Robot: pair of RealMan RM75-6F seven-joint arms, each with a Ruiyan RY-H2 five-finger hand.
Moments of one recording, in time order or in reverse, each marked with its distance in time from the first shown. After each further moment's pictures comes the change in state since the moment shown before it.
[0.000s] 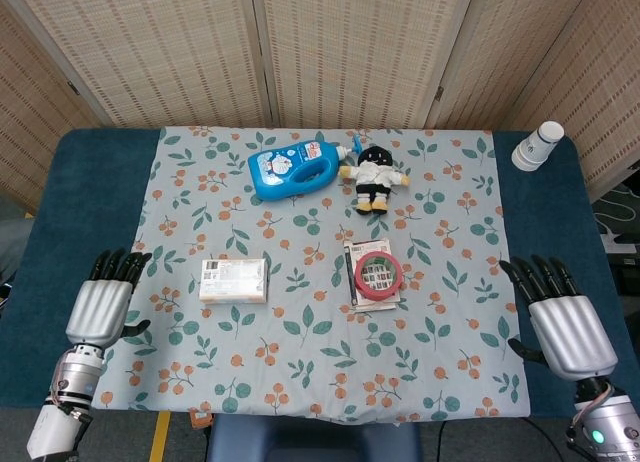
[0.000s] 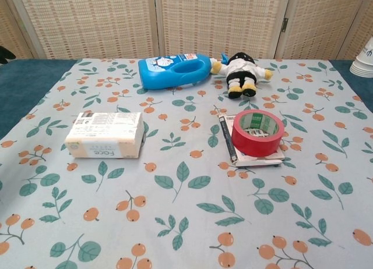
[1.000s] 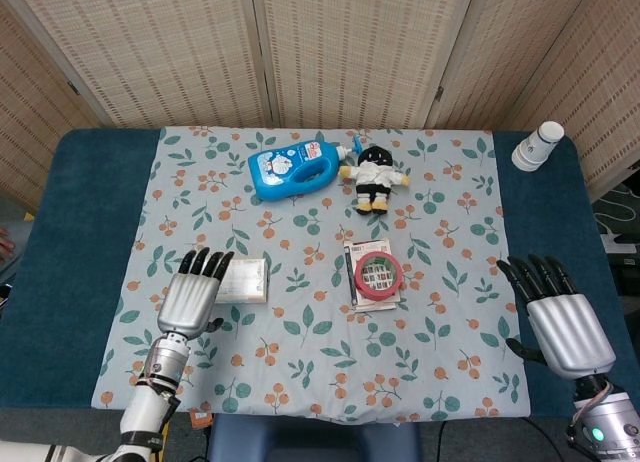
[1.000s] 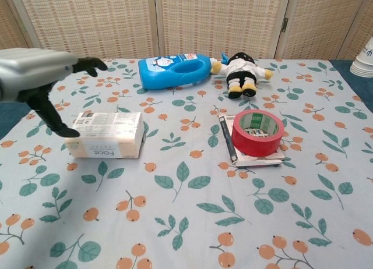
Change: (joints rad) left arm -0.259 -0.379 -0.142 -0.067 -0.337 0.091 0.469; right arm 0.010 0.007 0.003 0.011 0.002 -0.019 0.028
